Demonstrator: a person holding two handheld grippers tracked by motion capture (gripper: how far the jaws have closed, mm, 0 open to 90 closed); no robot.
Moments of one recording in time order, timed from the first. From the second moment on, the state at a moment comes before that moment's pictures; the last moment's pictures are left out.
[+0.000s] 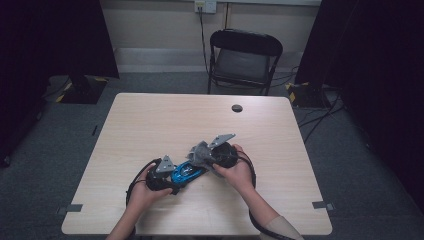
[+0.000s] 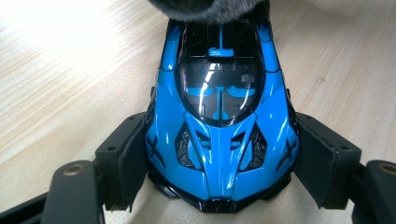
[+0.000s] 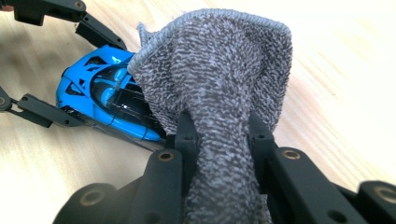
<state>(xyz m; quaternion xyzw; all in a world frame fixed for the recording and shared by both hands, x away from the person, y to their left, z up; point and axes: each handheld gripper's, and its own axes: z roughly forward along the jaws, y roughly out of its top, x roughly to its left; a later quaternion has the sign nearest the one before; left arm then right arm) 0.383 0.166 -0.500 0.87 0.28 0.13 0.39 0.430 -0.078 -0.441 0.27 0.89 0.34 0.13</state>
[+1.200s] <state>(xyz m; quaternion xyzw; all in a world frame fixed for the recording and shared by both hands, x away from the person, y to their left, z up) 0.383 0.166 -0.499 0.87 0.28 0.13 0.39 0.413 -0.043 -0.443 0.20 0.91 0.34 0.11</state>
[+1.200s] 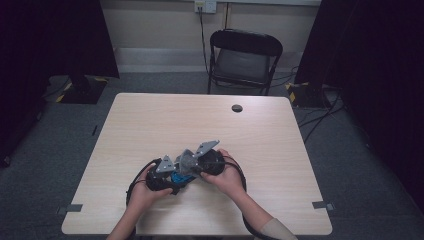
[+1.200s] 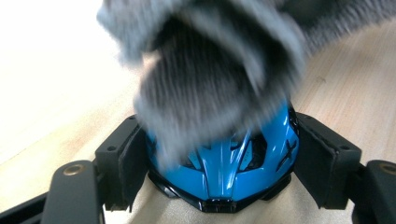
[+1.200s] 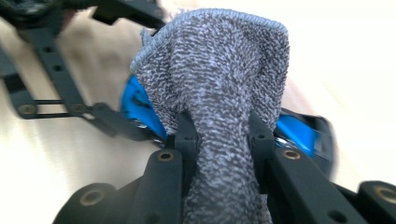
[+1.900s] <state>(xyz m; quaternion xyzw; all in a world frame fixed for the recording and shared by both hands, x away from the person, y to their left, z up) 0.383 0.166 -0.499 0.87 0.29 0.13 0.39 0.422 -0.067 -0.430 0.22 0.90 0.35 0.12</state>
